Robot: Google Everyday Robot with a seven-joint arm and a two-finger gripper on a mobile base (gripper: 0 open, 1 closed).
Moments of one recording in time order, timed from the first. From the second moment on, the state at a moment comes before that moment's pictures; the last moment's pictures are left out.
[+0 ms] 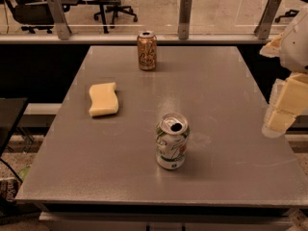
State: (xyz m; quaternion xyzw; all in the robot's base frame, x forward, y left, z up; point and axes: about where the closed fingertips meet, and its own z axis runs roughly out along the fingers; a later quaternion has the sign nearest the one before) arm 0.438 -0.217 0.976 -0.60 0.78 -0.03 0.16
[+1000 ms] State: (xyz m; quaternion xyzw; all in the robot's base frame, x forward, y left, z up) arm 0.487 -0.182 0.955 -0.62 0.77 0.00 0.18
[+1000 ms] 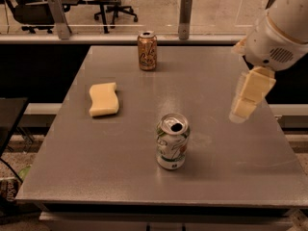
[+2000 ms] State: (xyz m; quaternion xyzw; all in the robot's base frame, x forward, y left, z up) arm 0.595 -0.132 0.924 -0.59 0.77 0.04 0.23
